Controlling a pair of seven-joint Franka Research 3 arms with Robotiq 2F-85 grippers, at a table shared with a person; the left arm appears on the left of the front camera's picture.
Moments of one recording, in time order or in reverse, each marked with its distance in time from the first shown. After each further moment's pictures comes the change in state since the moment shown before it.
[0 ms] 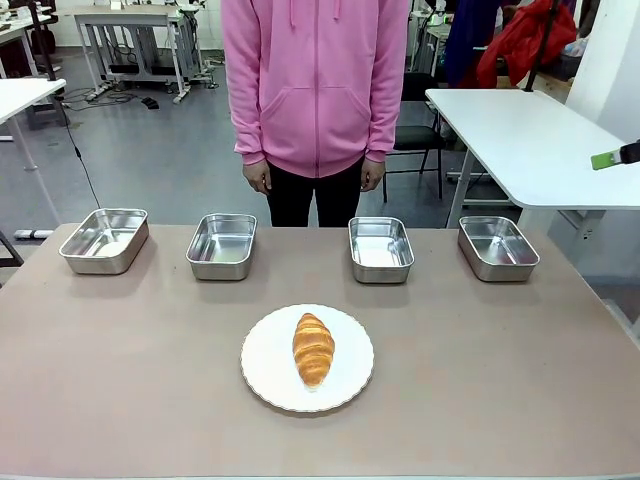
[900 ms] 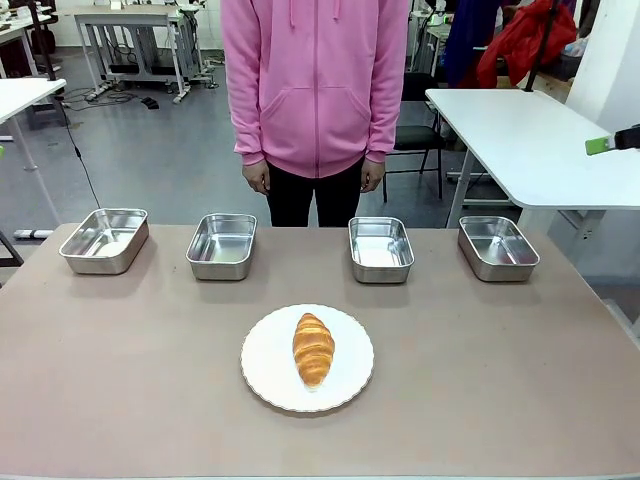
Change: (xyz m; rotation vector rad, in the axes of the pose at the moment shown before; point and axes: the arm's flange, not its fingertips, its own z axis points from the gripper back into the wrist) left arm 0.025 -0.034 0.010 0.037 -0.042 0.086; right arm 0.016 0.007 -0.003 0.020 -0.054 0.022
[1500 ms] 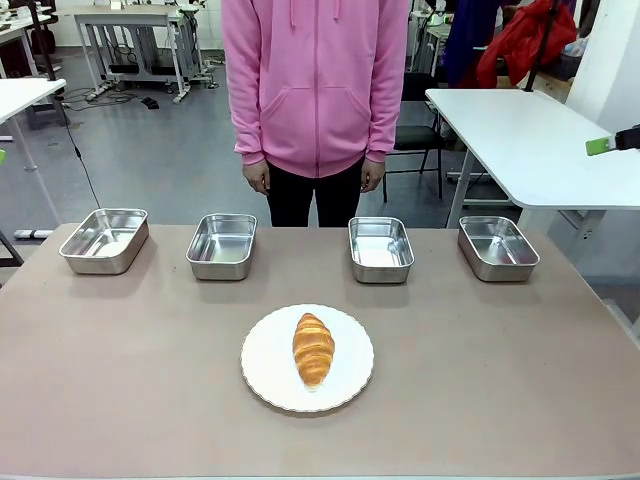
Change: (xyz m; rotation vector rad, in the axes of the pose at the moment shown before) left arm -0.003 0.001 -0.003 0.007 0.006 0.026; right arm -0.001 0.000 0.000 -0.001 0.004 -0.002
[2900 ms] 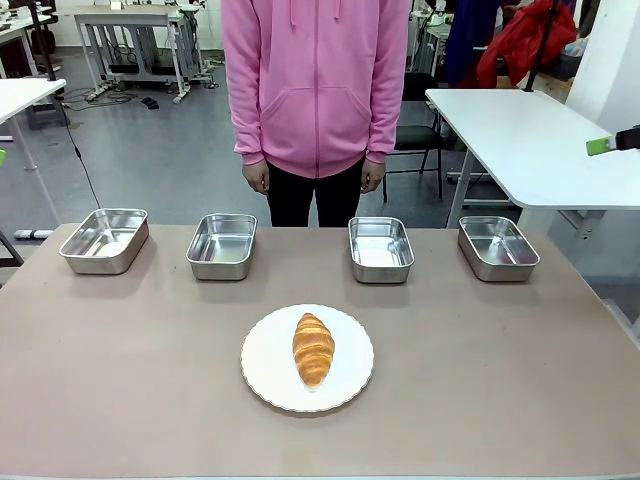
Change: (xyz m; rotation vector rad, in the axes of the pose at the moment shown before) left arm 0.000 0.000 0.000 0.000 0.000 0.000; right arm 0.000 0.000 0.001 -0.002 0.000 0.000
